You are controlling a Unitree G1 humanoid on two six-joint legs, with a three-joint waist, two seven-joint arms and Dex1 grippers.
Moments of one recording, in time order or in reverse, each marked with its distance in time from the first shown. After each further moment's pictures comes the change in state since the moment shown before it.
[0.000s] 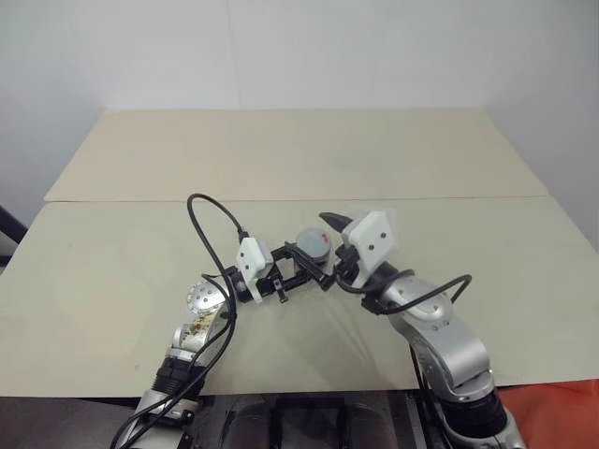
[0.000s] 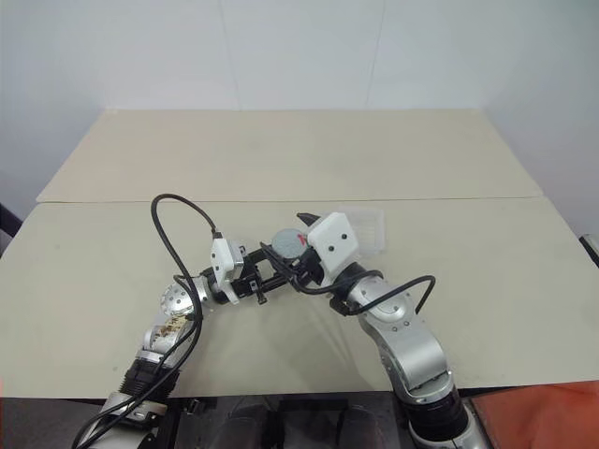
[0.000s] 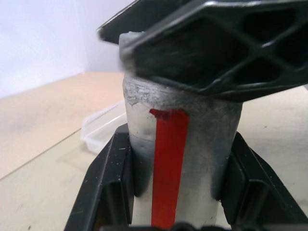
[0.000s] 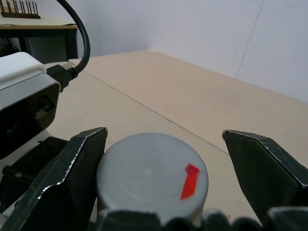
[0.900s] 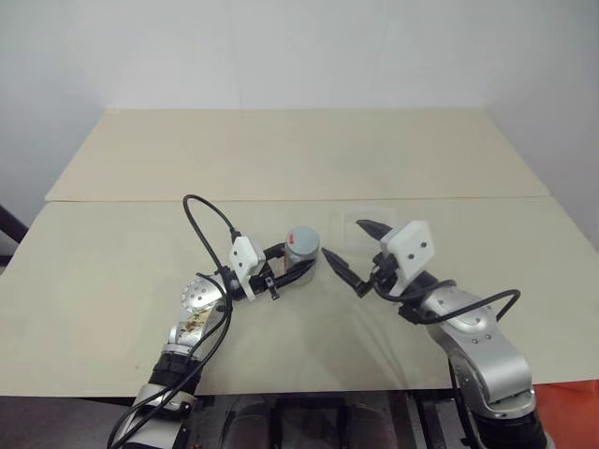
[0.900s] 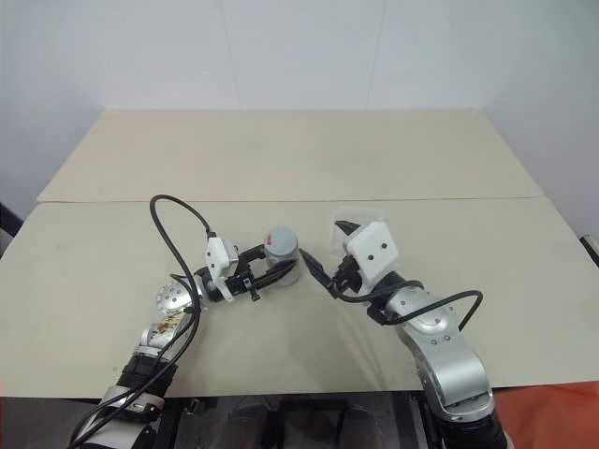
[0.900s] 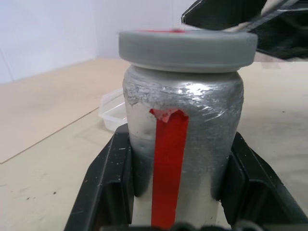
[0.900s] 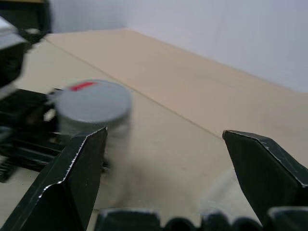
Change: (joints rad) left arm -0.030 0.017 0.028 0.105 0.002 -0.047 -0.011; right arm 0.113 -0.119 -0.155 -0.062 0.023 -0.009 0.056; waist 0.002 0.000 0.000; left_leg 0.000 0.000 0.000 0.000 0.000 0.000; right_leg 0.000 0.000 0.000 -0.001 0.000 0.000
